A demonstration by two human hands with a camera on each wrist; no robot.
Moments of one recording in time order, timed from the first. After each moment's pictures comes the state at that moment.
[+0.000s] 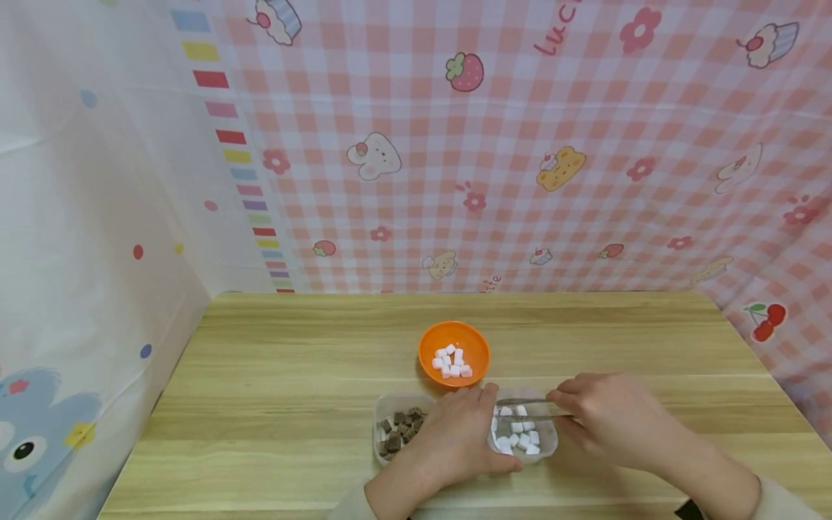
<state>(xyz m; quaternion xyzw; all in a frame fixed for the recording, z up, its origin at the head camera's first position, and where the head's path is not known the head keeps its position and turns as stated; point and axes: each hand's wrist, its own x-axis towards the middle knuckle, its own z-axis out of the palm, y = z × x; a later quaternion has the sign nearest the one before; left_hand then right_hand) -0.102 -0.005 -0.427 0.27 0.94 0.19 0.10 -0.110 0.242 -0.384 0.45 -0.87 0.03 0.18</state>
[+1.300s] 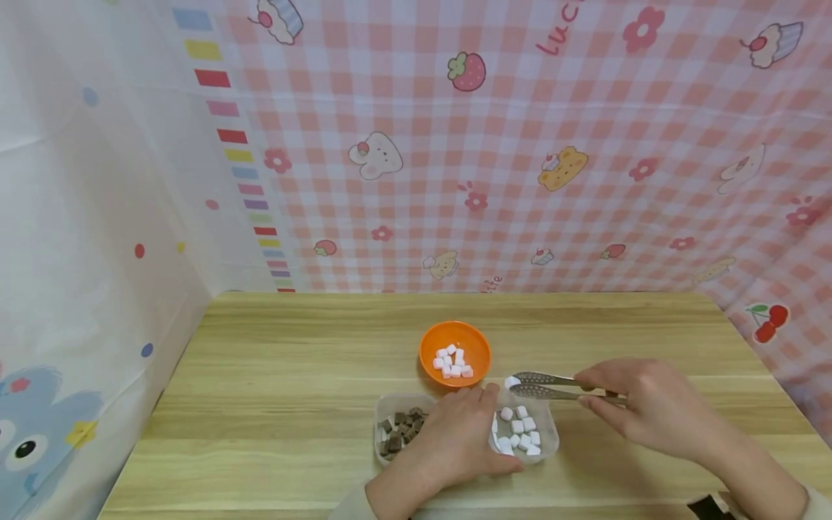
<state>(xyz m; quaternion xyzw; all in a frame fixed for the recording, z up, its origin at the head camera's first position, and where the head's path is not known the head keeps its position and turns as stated) -0.101 -0.004 -0.427 0.27 0.94 0.19 0.09 -0.116 0.272 -0.368 0.40 -0.88 0.17 0.19</state>
